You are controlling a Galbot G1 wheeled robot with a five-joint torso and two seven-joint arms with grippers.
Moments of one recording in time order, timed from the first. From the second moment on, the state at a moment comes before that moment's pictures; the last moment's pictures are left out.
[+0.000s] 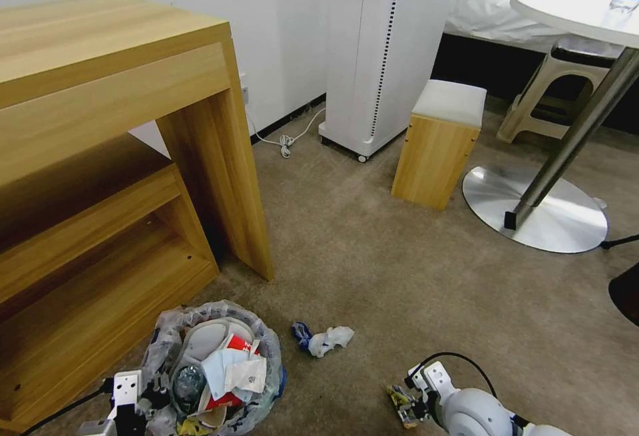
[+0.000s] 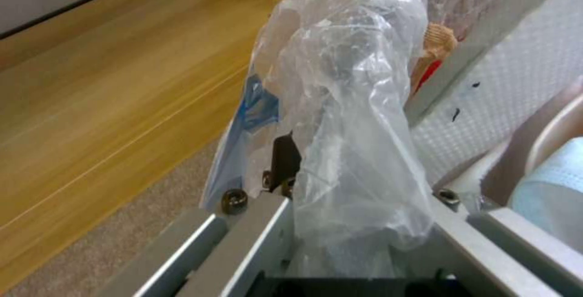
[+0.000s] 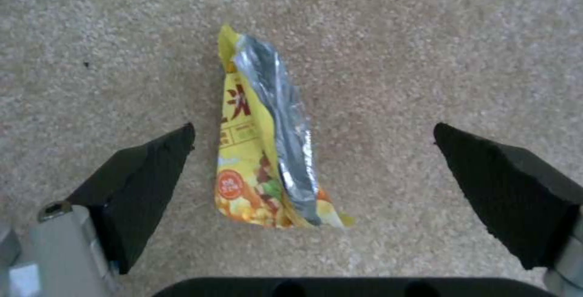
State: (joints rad) left arm 2.03 -1.25 -0.69 -2.22 -0.35 0.18 -0.20; right arm -1.16 0.72 -0.29 1.82 0.89 -0.72 0.50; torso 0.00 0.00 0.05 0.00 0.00
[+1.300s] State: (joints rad) left arm 2.03 -1.26 -0.67 -2.21 -0.33 0.18 -0.22; right arm -1.22 0.78 -0.22 1.75 0.86 -0.67 0.48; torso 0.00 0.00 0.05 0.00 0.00
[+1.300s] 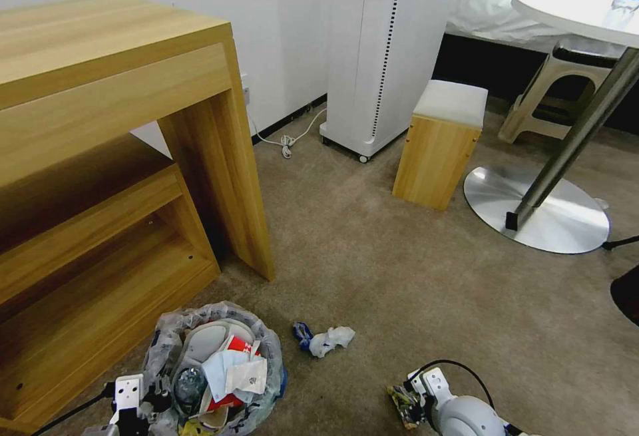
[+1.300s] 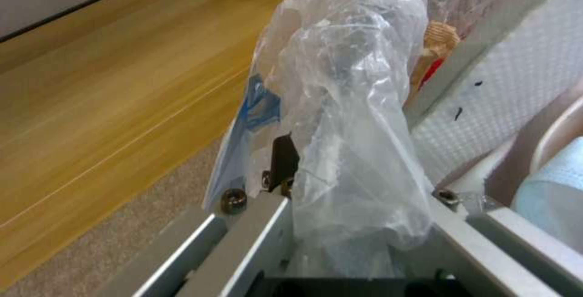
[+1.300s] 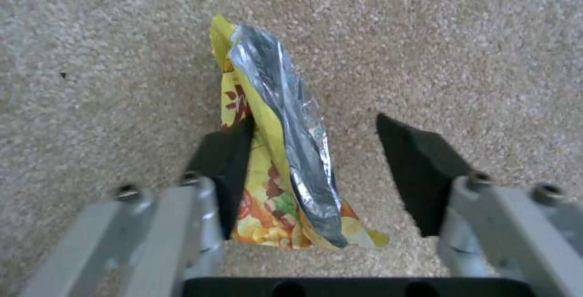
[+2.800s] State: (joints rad) left arm 2.07 -1.23 -0.73 -2.28 -0.41 0.24 -0.18; right arm -0.95 0.83 -0.21 2.02 0.80 0.01 -0.28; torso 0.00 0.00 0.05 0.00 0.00
